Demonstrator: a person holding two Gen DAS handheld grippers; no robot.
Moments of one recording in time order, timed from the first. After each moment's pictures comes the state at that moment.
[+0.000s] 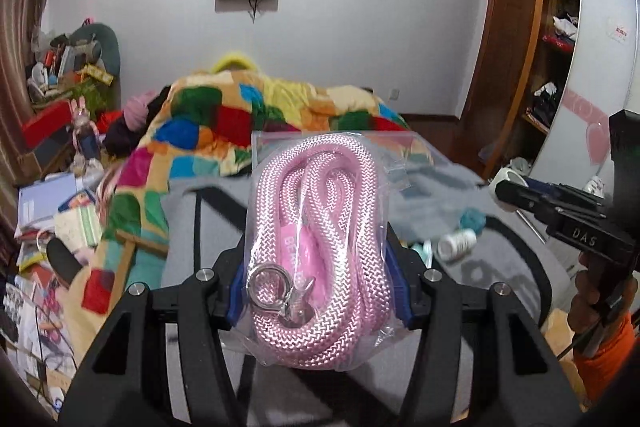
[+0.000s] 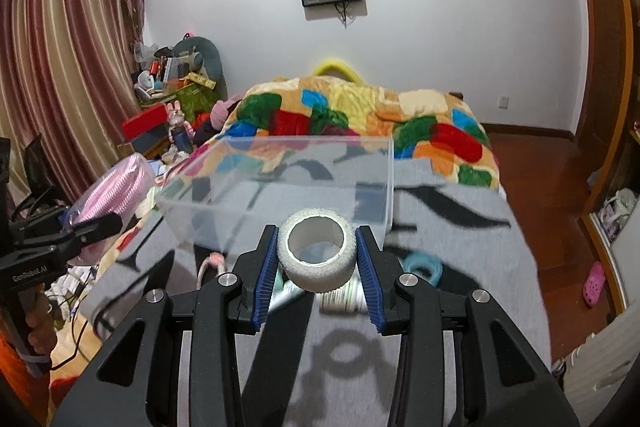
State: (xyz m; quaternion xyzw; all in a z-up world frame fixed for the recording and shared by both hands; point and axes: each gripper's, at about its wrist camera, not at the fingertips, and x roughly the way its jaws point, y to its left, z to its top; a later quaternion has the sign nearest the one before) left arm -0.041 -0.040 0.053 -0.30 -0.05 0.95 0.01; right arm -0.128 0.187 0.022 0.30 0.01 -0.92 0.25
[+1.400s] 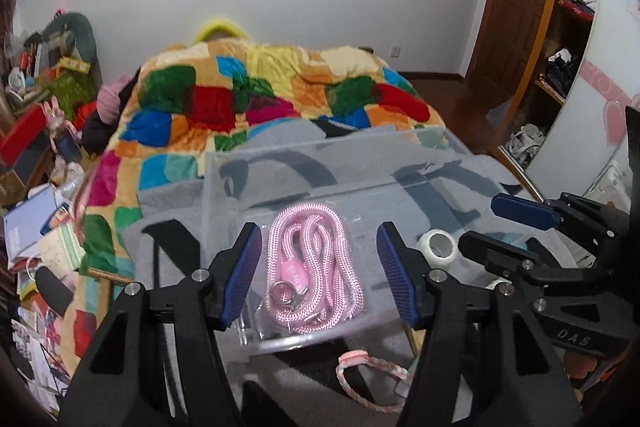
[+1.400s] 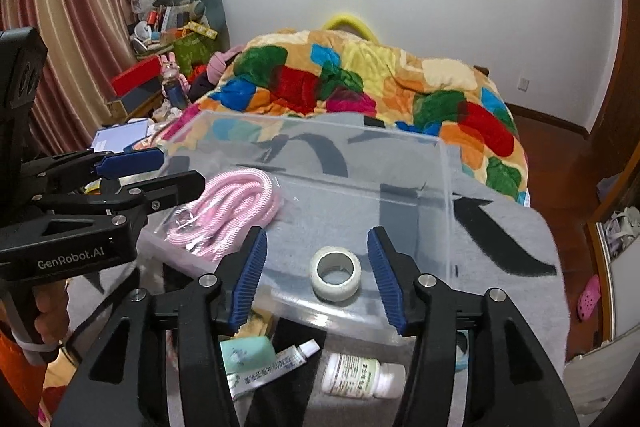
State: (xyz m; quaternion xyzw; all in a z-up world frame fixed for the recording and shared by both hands) left arm -0.157 -0.028 0.037 -0.38 -0.02 0.93 0.03; right arm -0.205 0.127 0.004 0.37 0.06 -0.89 0.27
